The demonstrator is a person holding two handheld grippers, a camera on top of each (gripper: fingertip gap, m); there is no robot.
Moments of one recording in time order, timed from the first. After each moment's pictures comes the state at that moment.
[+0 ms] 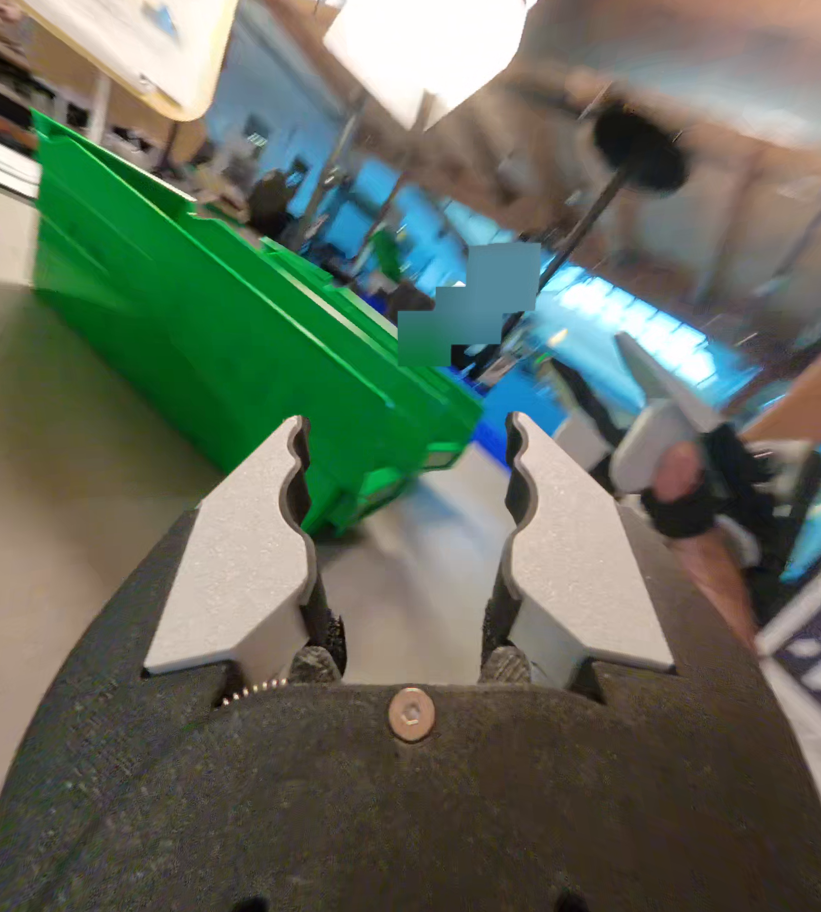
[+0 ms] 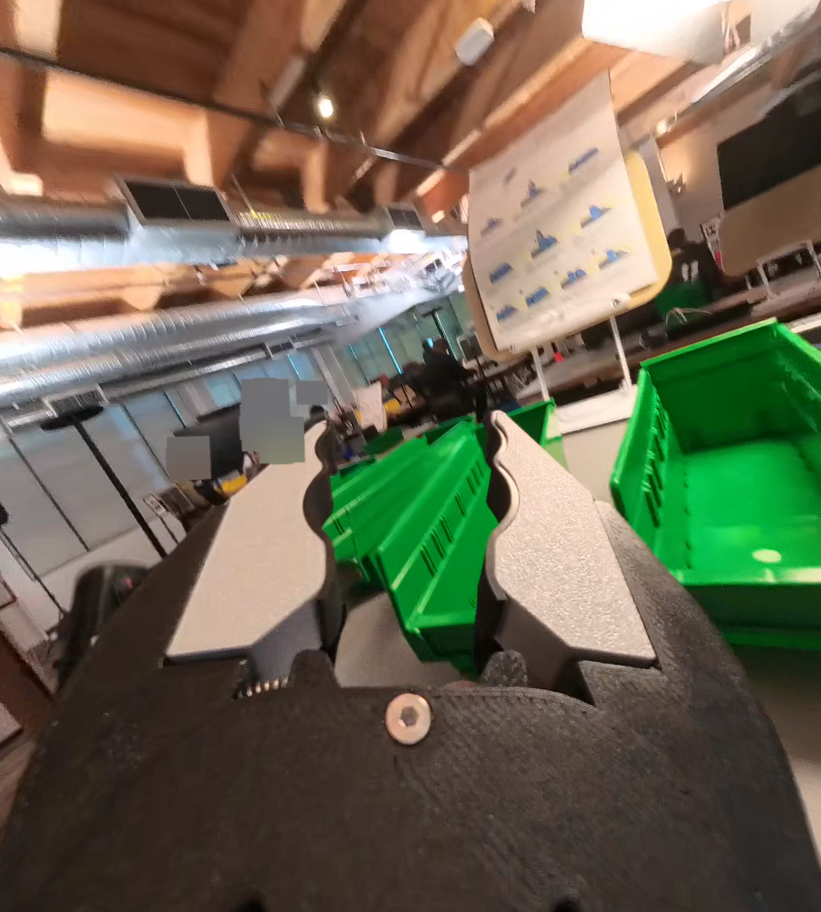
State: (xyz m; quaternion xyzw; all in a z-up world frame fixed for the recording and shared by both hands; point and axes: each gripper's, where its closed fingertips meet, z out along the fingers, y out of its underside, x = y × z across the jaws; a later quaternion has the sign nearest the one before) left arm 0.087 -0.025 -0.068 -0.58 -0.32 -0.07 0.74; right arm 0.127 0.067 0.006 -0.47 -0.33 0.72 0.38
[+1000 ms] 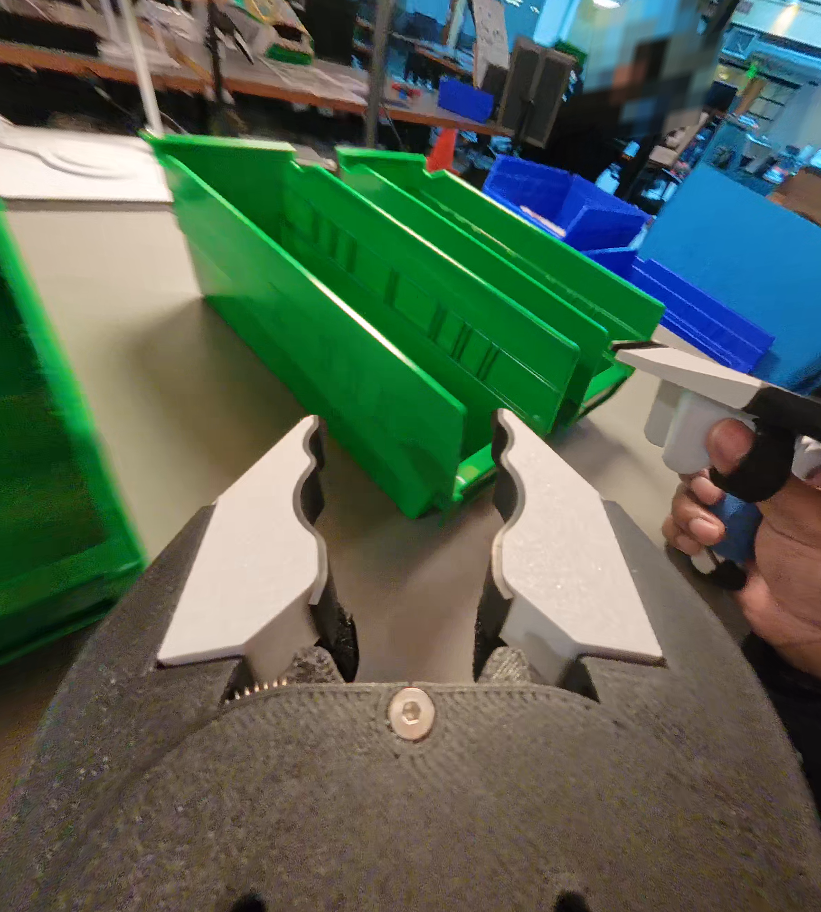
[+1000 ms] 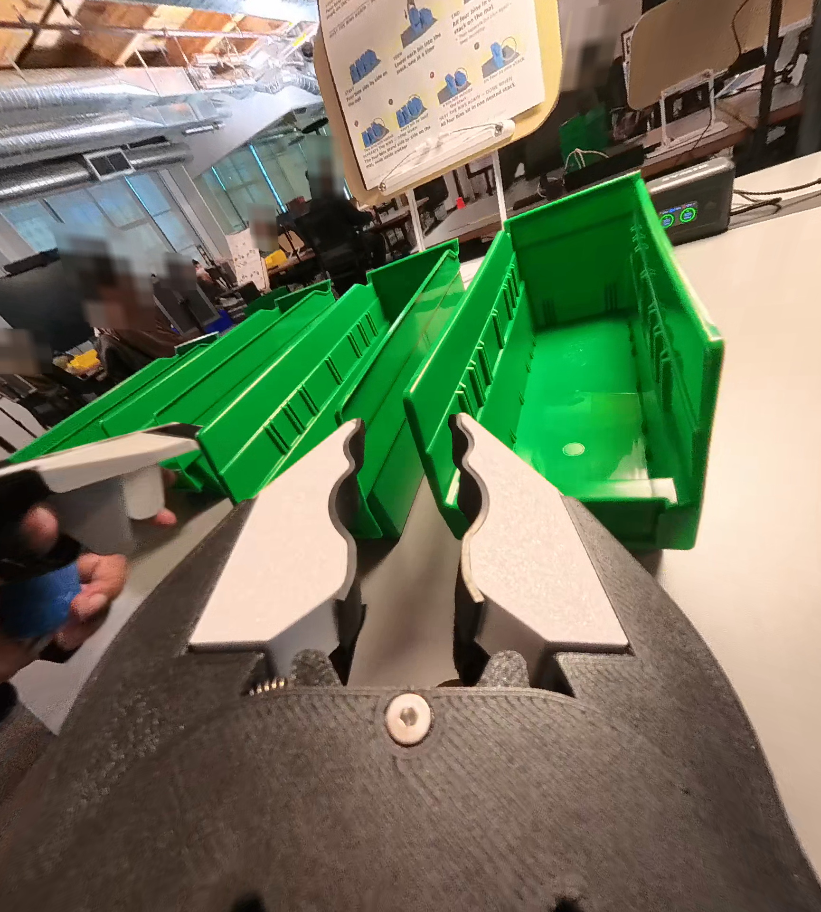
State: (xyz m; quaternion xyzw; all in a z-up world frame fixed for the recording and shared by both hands) left arm 0.021 -0.015 -0.079 -0.74 -0.28 0.06 0.60; right arm 0.083 0.131 -0.077 -0.59 -0.42 0.58 0.36
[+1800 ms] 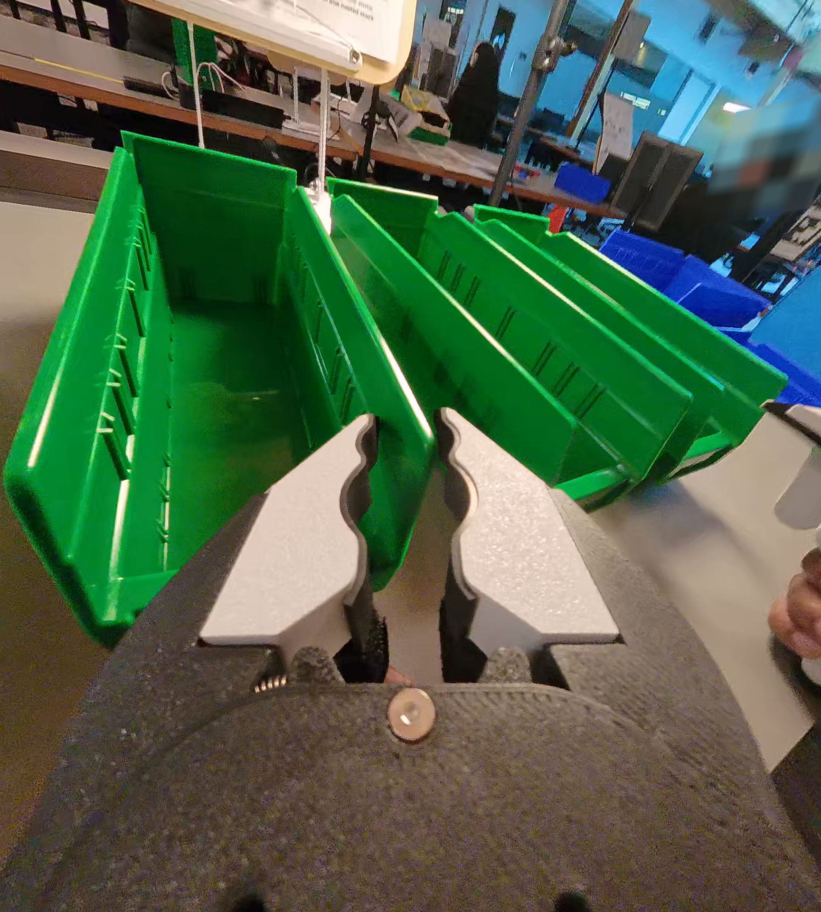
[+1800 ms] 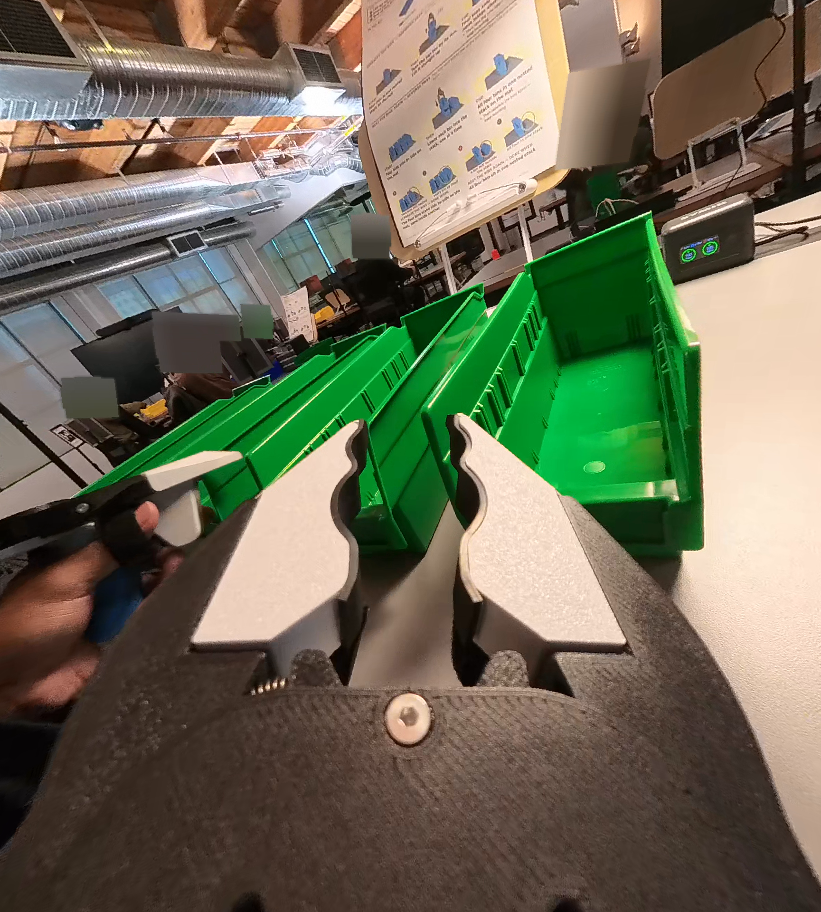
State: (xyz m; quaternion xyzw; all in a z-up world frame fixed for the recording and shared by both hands) left arm -0.009 -0.046 -0.087 -0.68 -0.38 0.13 0.61; right arm 0.098 0.131 -0.063 -0.56 -0.39 0.64 0.36
